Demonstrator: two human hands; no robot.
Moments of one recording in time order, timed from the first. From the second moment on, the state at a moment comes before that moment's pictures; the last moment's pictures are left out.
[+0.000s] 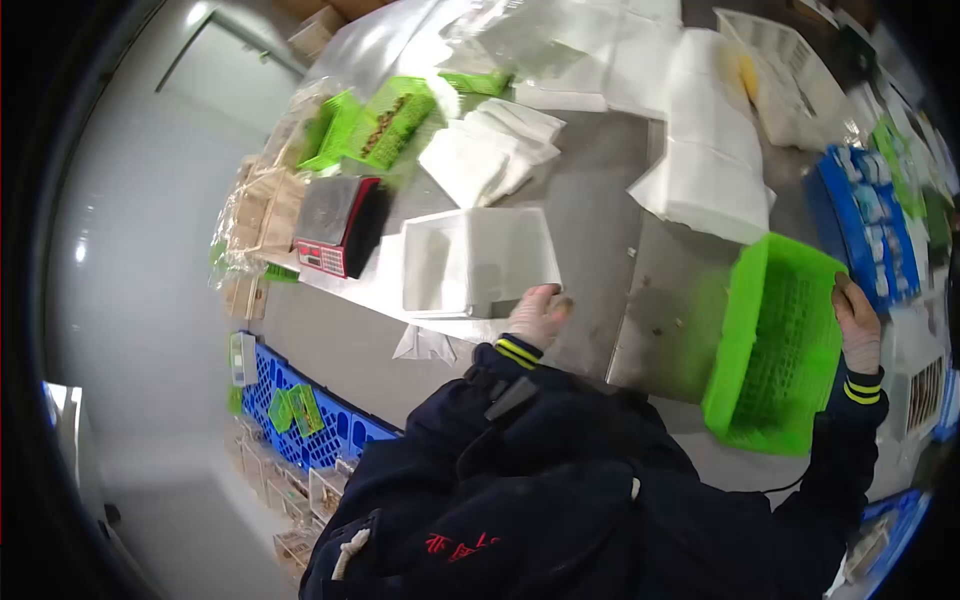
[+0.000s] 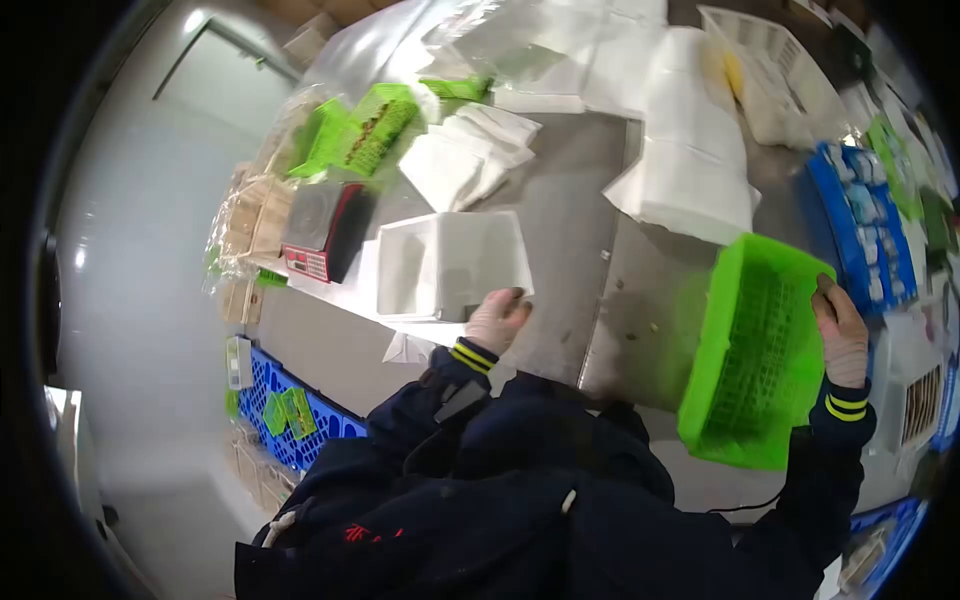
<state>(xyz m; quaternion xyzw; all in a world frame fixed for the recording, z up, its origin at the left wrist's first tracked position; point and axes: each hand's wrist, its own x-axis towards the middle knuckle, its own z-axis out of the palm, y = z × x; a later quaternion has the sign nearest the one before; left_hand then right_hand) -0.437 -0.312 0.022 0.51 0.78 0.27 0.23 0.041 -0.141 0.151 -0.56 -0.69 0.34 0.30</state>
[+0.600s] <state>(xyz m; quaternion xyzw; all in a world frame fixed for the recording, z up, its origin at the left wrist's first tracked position) -0.726 -0.298 -0.013 0.26 0.88 0.22 0.33 -0.661 -0.057 0.073 -0.38 -0.45 0.81 0.04</state>
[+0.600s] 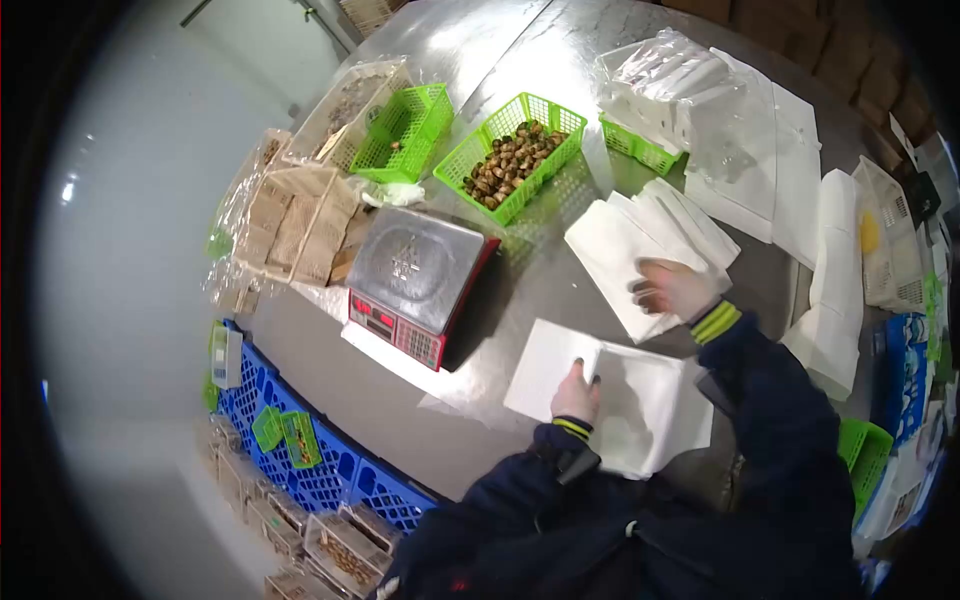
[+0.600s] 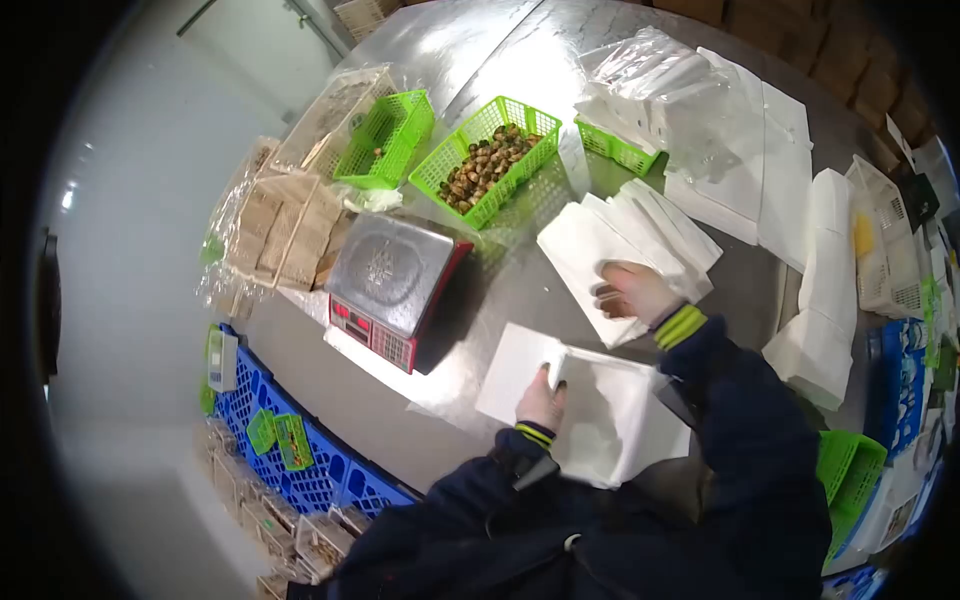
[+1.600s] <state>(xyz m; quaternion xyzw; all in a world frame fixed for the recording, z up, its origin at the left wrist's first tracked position) -0.737 -0.308 -0.050 0.28 0.74 0.42 0.44 -0.167 -0.252 -0.020 -0.80 -0.50 0.27 0.20</state>
